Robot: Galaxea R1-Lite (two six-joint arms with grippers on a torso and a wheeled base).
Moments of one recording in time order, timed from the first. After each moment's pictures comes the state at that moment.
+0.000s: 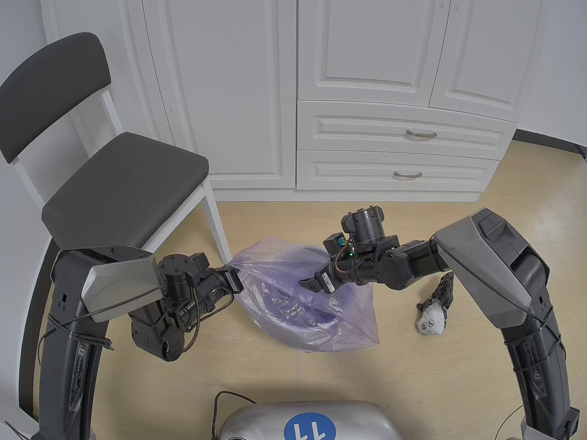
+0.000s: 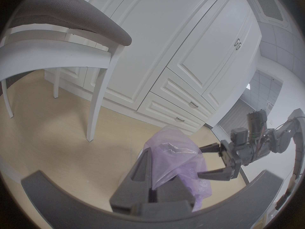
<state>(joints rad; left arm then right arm) -0.31 2.56 -0.93 -1.53 -0.18 -0.46 0.49 2.56 -1.71 -0.24 0.14 -0.27</state>
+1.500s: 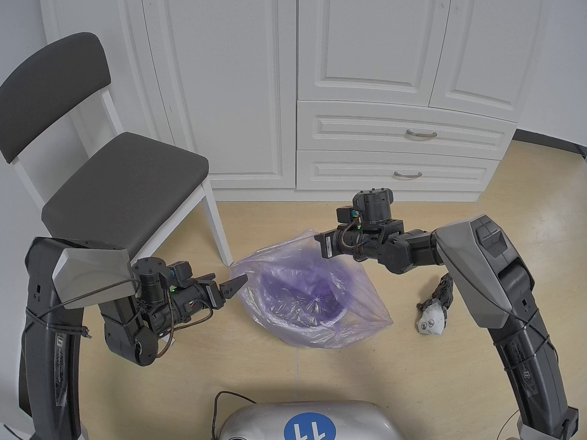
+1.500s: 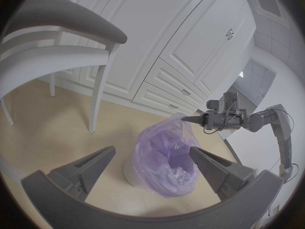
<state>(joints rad) -0.23 2.45 -0.72 -1.52 -0.37 -0.35 0.42 2.69 -2.00 -0.30 0.24 0.03</state>
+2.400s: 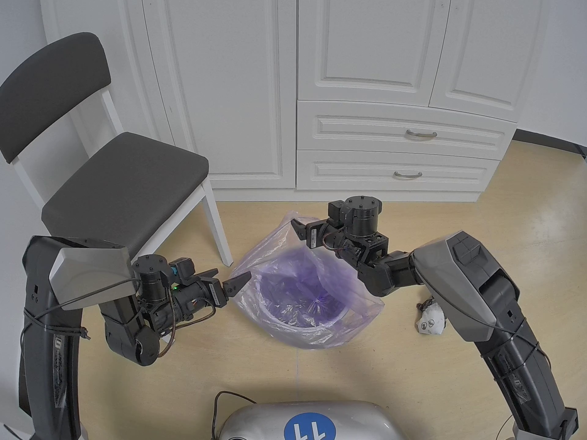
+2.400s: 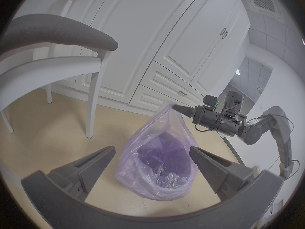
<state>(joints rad) -0.25 2.43 -0.72 -1.53 -0.37 -0.33 0.49 2.75 -1.96 -0.71 -0.05 0.04</state>
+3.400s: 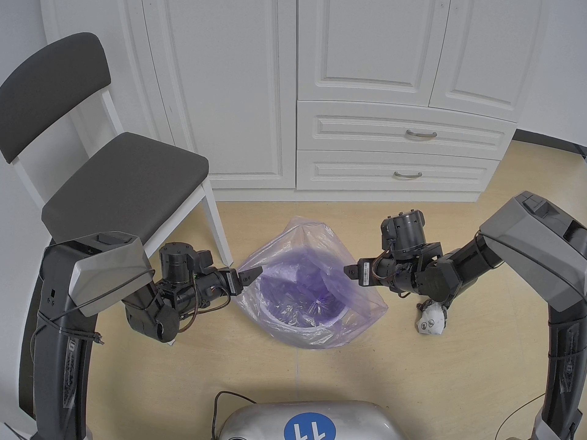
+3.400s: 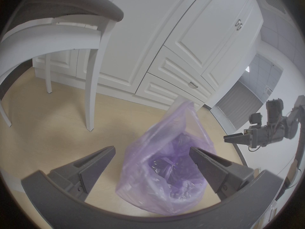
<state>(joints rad) -0.27 2.52 -1.03 -1.19 -0.32 -0.34 0.45 2.30 -1.23 -0.46 -0.17 0.26</state>
